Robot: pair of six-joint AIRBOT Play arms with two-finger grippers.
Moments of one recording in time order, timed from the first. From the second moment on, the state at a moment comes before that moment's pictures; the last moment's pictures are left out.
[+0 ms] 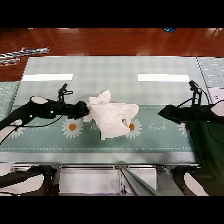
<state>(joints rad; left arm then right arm) -0.12 -1.39 0.69 0.43 -0.89 -1.06 -0.05 -0.89 0.63 -1.01 1.04 1.53</state>
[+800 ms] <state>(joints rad) -0.21 -1.59 0.97 0.61 -0.97 -1.19 0.07 -0.98 0.62 -1.00 0.97 1.61</state>
